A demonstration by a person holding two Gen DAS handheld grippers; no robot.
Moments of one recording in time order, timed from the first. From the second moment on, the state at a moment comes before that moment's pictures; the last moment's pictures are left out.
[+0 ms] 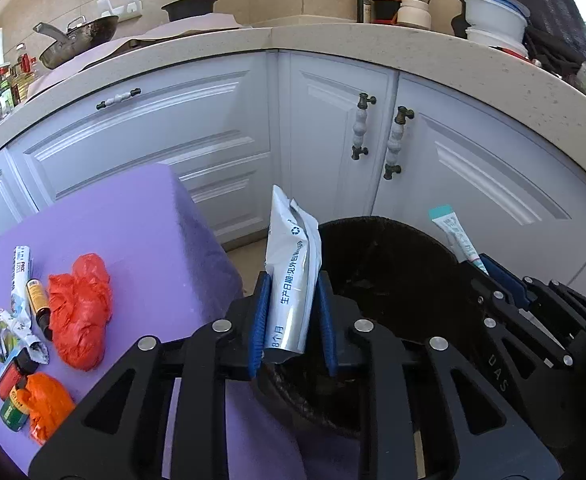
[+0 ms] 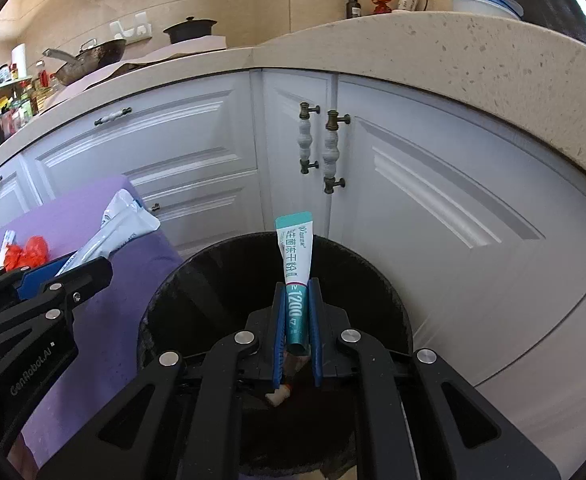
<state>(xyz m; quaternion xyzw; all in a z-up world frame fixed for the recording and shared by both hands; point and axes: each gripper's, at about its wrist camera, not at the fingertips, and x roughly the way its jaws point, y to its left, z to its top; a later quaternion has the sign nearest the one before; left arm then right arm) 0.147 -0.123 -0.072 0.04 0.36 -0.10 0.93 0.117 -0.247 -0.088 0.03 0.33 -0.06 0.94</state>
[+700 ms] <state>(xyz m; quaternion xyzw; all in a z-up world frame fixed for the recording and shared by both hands) 0.126 -0.076 -0.044 0.01 0.34 -0.07 0.94 0.108 -0.240 -0.069 0.04 0.32 -0.06 0.95</state>
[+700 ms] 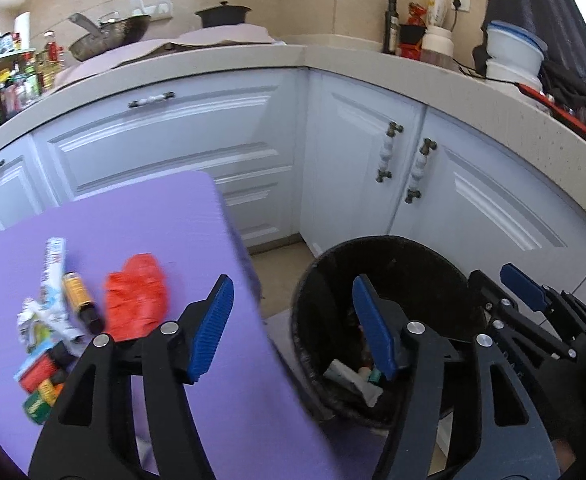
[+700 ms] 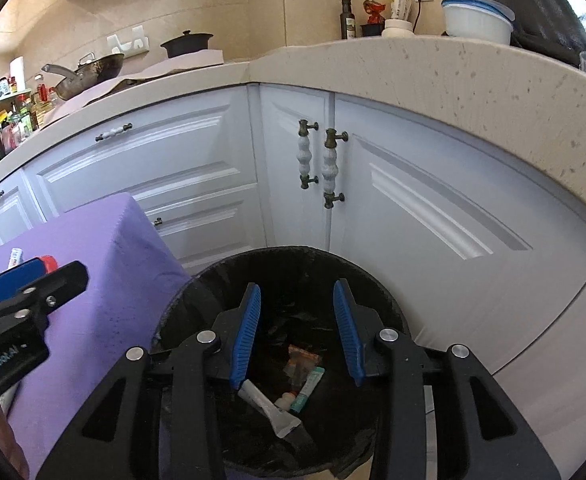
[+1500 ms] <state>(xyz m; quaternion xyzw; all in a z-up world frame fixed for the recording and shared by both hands) 0.021 0.095 -0.028 -0.03 0.33 0.09 0.94 0.061 -0.096 -0.046 0.00 0.31 0.09 0.95</state>
